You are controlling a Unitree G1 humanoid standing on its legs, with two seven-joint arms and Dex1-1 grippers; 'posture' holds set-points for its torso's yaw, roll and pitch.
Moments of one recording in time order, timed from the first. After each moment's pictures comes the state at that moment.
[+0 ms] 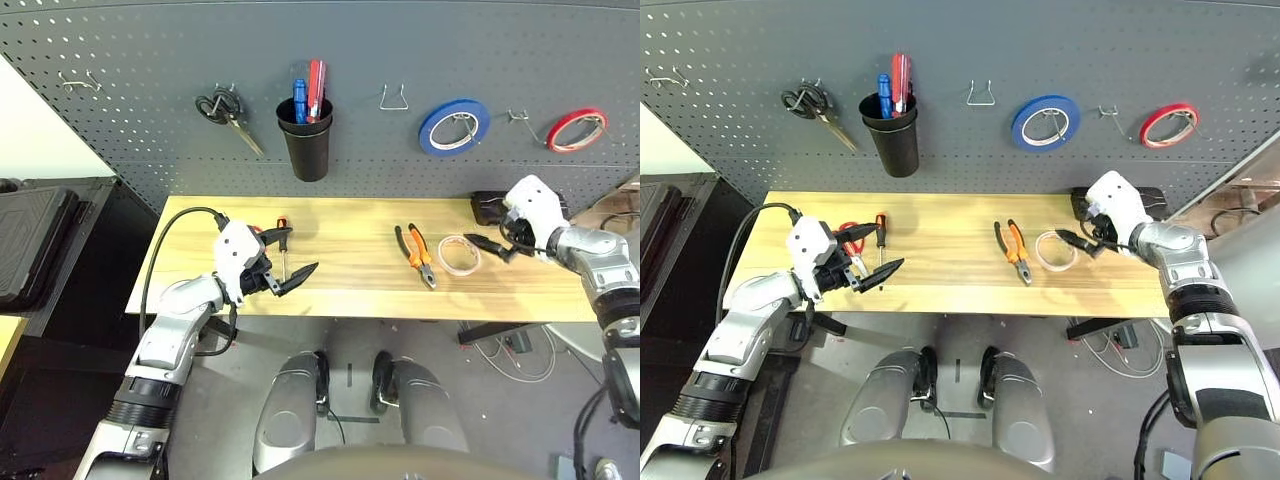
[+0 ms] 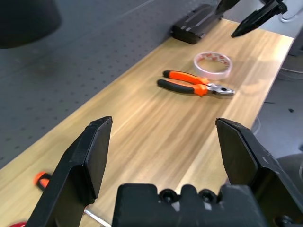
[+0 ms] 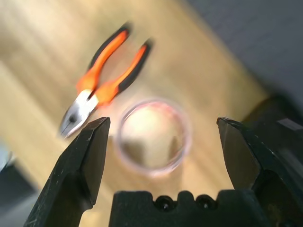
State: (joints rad) left arm -0.11 0.49 -0.10 -0.02 -0.22 0.03 -0.83; right arm -0.63 -0.66 0.09 1.01 -0.07 -0.16 0.98
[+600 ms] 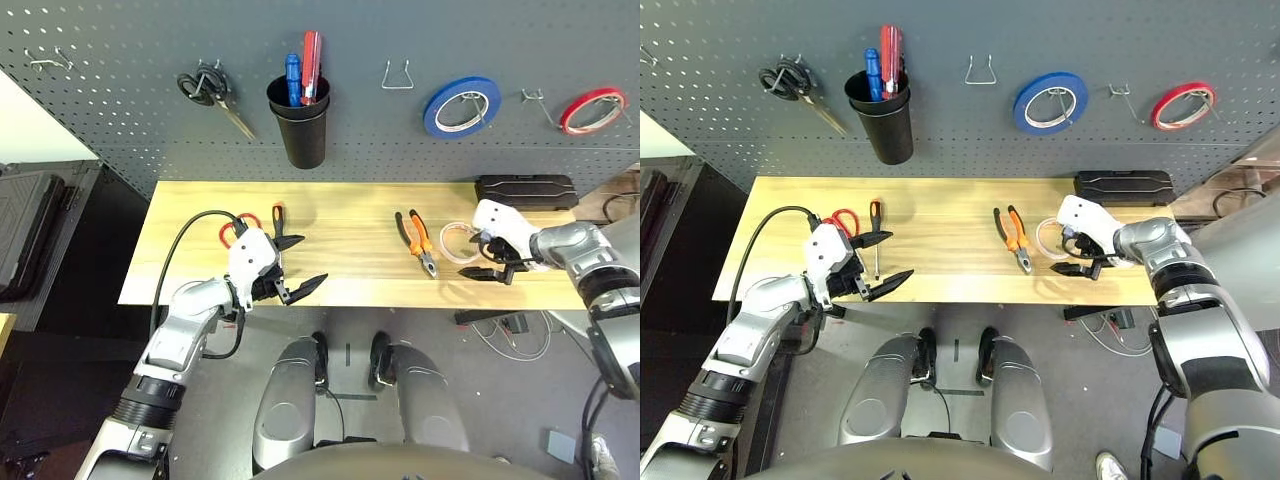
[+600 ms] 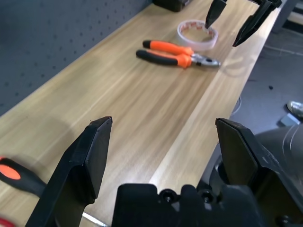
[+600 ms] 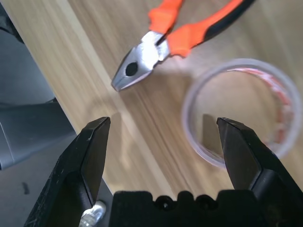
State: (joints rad) left arm -0.10 0.52 -0.14 -0.03 -0.17 0.04 -0.83; right arm -0.77 -0.58 0.23 1.22 -0.24 -0.20 1.05
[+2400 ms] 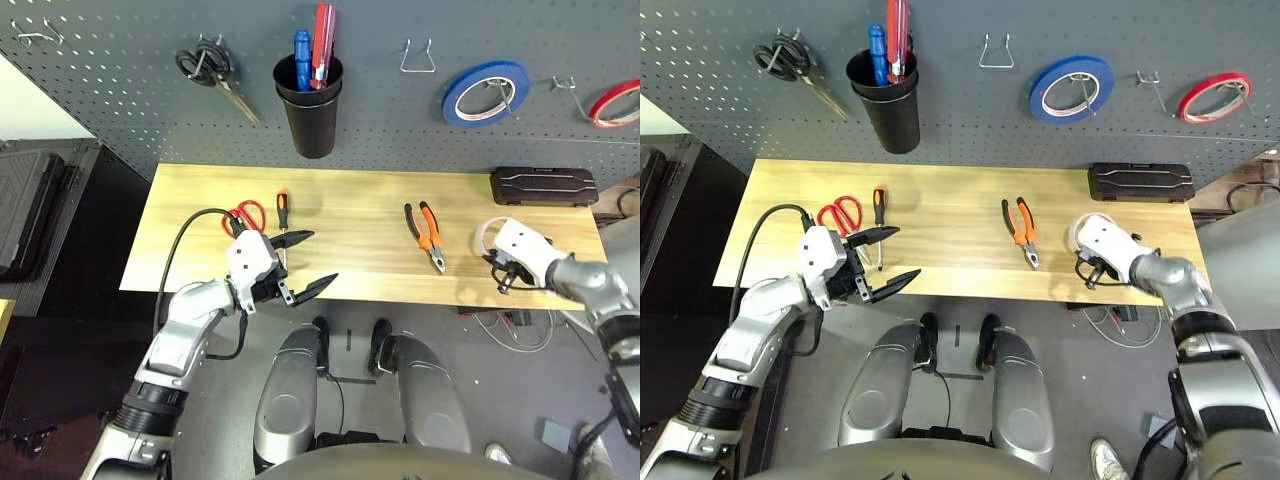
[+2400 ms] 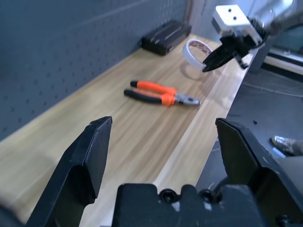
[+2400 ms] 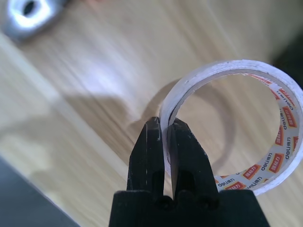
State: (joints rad) left arm -0.06 0.45 -0.13 -0.16 -0.27 -0.04 -0.86; right arm -0.38 -0.66 0.03 1.01 -0.18 -0.46 0.50
